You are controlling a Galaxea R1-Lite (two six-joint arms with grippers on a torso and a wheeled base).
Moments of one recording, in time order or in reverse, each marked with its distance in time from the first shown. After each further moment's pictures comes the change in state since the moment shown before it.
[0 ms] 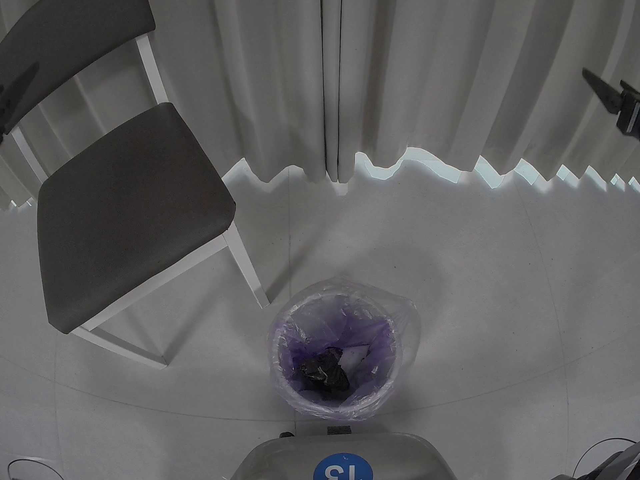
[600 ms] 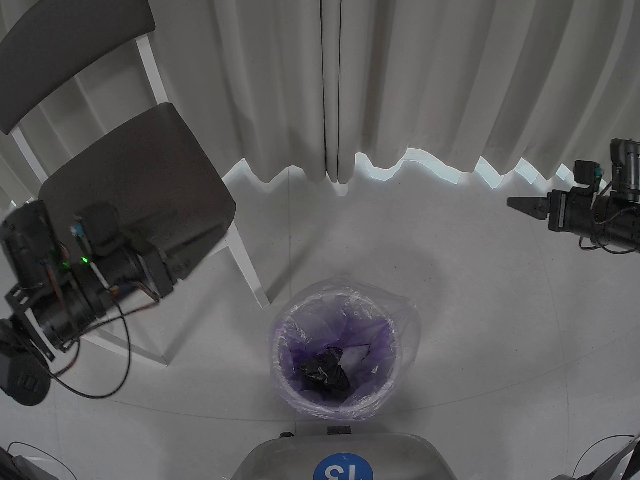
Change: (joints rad) left arm -0.550 0.353 0.339 -0.229 0.006 0.013; right arm 0.028 0.270 0.000 0.439 0.234 0.174
